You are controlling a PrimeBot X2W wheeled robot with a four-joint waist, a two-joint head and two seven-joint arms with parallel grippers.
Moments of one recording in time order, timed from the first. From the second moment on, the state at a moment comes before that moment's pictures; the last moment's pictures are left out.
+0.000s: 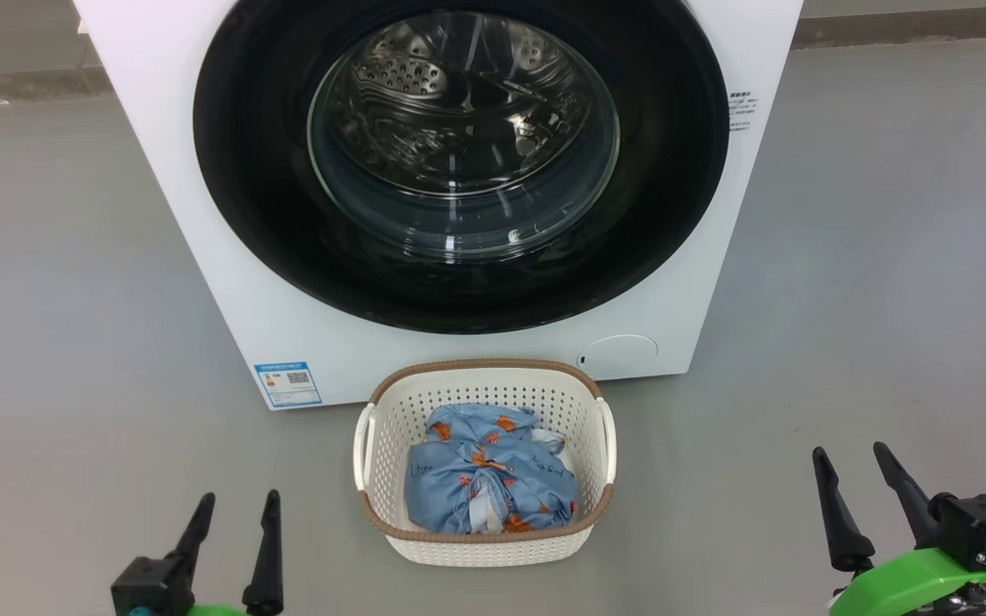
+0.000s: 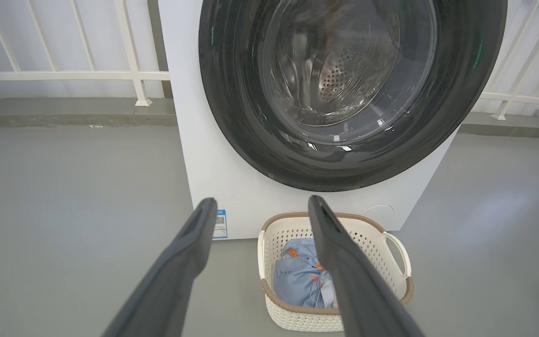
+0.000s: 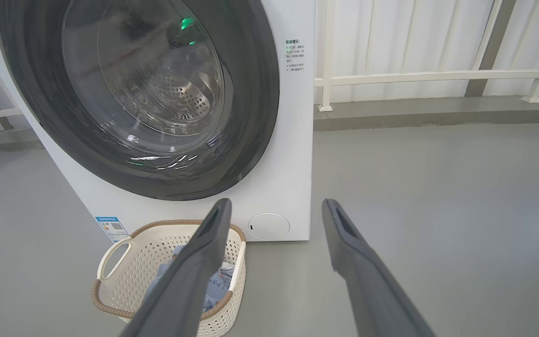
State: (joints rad) left arm -0.08 0.03 -0.08 0.39 -0.18 -0.09 -0.25; right arm -0.07 -0.13 -0.10 0.33 0.18 0.13 -0.25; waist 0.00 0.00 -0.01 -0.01
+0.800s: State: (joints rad) left arm -0.09 0.03 -0.07 0.40 -0.20 -0.08 -0.25; right arm -0.07 -0.13 -0.10 0.31 0.19 0.13 -0.25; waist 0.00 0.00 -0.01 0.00
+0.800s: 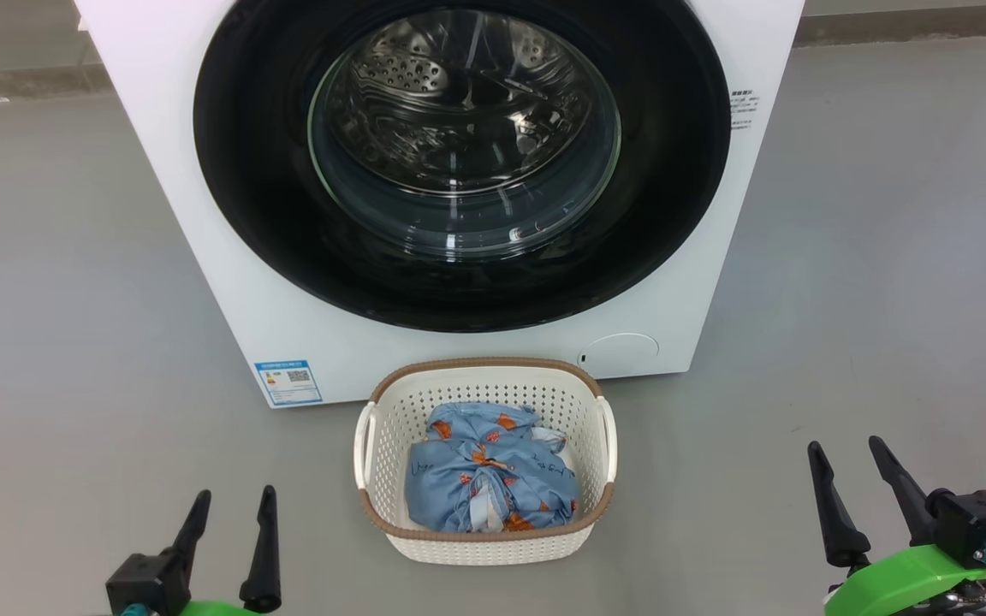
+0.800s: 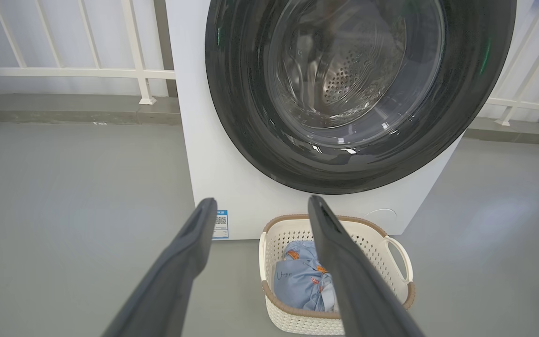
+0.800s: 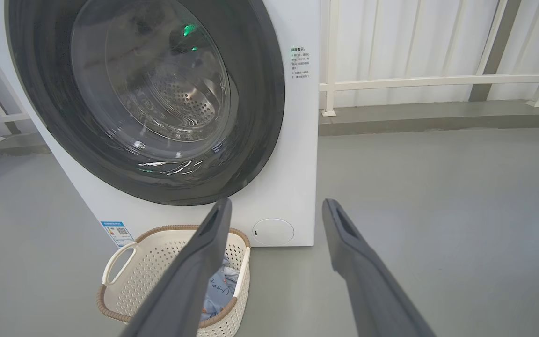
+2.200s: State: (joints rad) left arm -0.09 0.03 -0.08 0.40 -0.20 -0.07 -0.25; right arm -0.07 -0.13 -0.09 0.32 0.19 0.13 -0.25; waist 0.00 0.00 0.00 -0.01
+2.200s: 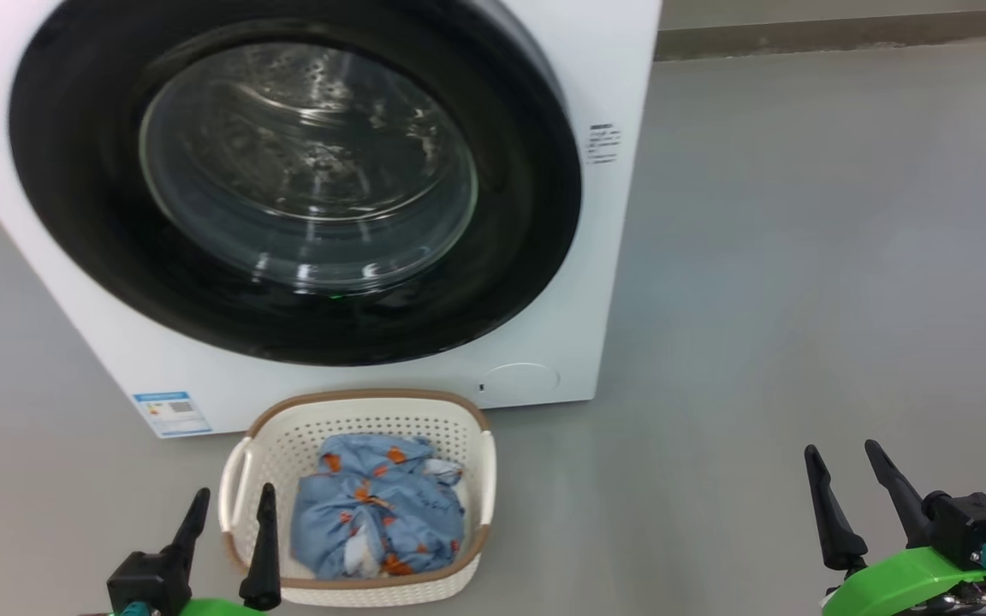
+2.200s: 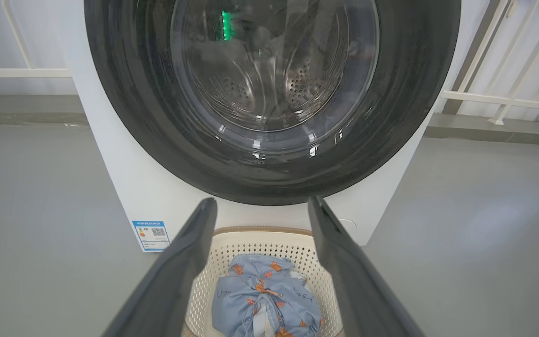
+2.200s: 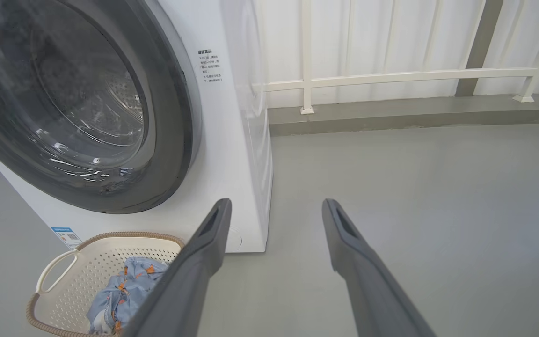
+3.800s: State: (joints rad) left arm -0.09 0.03 -0.08 0.38 -0.20 -0.07 -0.25; right arm -0.08 -0.13 -0.09 0.32 0.22 0.13 -0.25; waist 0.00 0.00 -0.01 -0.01
